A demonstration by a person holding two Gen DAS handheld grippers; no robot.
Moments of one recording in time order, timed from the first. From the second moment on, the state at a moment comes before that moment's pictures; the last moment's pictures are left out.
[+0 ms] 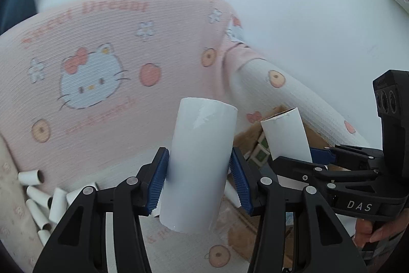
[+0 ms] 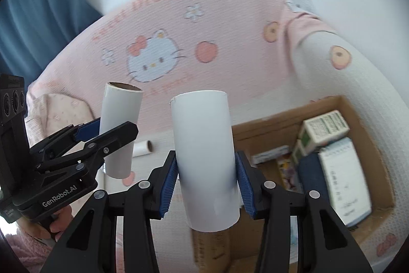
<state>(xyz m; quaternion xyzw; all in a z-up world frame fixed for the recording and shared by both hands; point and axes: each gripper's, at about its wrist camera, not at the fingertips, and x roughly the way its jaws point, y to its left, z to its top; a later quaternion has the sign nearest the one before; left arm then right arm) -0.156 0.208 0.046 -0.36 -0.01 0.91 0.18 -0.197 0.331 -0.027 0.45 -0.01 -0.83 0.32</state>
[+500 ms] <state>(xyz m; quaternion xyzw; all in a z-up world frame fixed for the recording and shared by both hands) -0.210 0.281 0.014 -0.42 0.01 0.87 0.27 -0.265 0.351 -0.115 0.59 -0.01 -0.75 0.28</state>
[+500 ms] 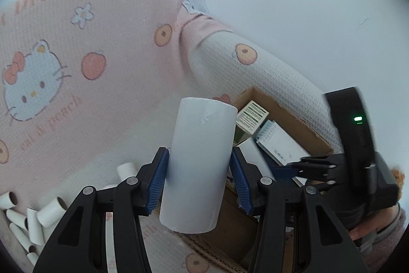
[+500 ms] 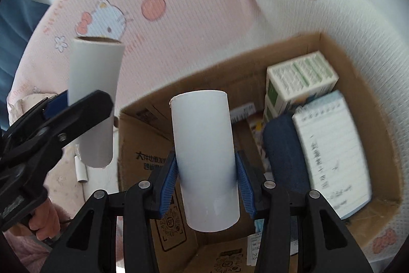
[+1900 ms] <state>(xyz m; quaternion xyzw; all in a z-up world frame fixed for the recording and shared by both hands) -0.222 0.242 0.039 -0.41 -0.03 0.86 0.31 -0.222 0.307 -0.200 0.68 0.30 -0.63 0.22</state>
